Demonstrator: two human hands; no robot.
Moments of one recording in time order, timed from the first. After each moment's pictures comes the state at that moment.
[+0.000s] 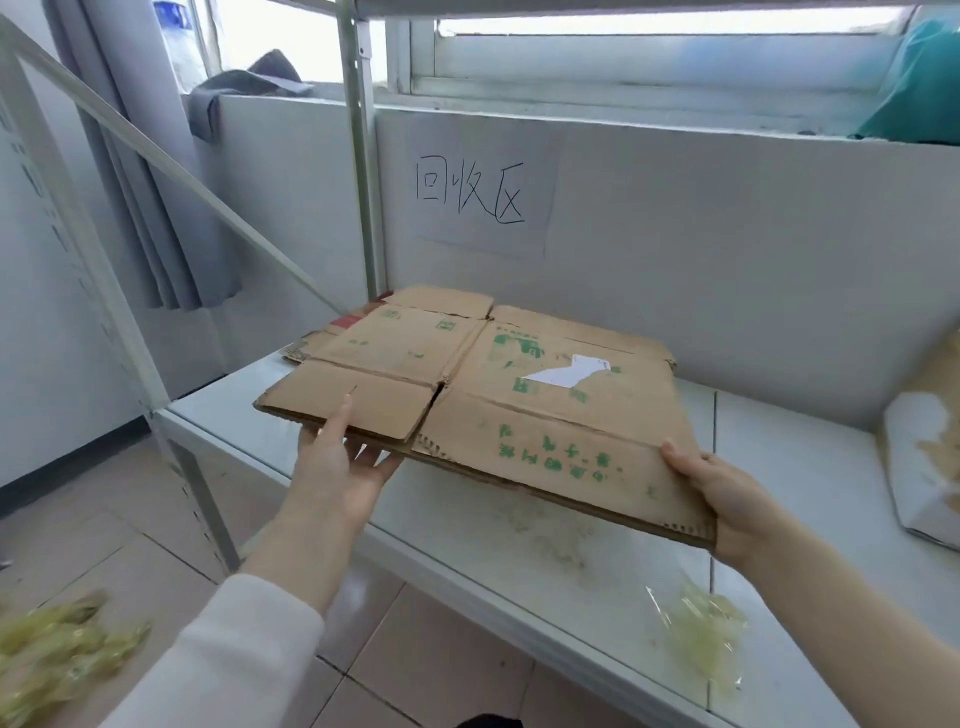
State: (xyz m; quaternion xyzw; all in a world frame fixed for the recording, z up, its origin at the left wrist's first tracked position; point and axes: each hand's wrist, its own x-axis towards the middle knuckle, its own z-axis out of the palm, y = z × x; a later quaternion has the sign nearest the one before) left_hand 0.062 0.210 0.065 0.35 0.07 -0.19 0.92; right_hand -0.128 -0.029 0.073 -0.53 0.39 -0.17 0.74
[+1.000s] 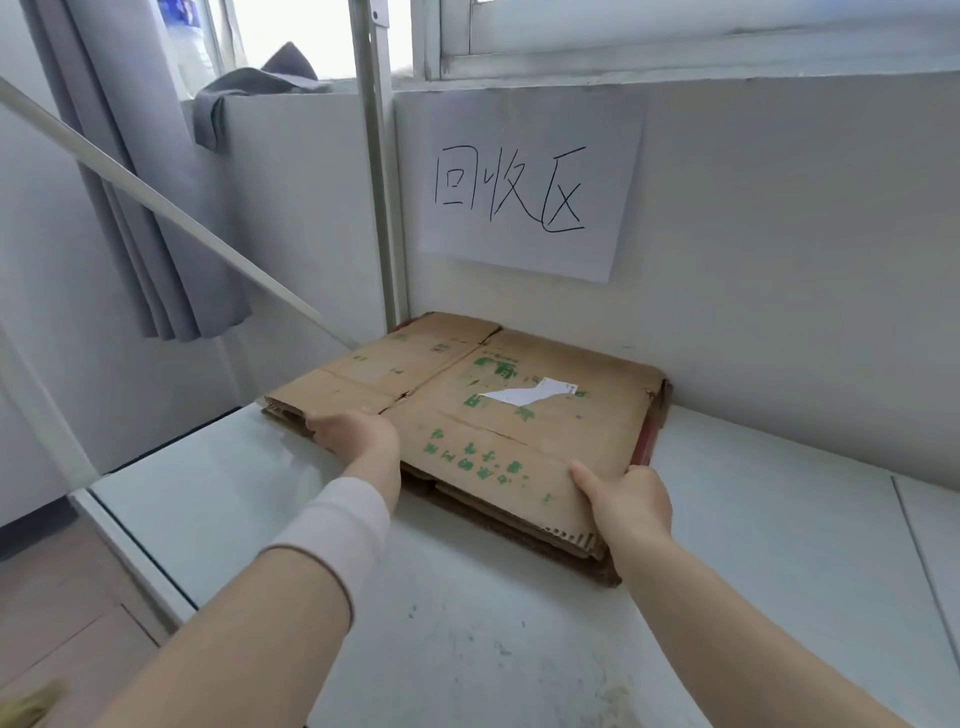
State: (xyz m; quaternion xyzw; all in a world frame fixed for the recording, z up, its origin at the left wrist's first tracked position) left_hand 0.303 0.079 -0.006 0.69 0.20 0.11 0.68; right_hand 0.118 -0.066 -0.013 -0.72 0.46 -0.21 0.48
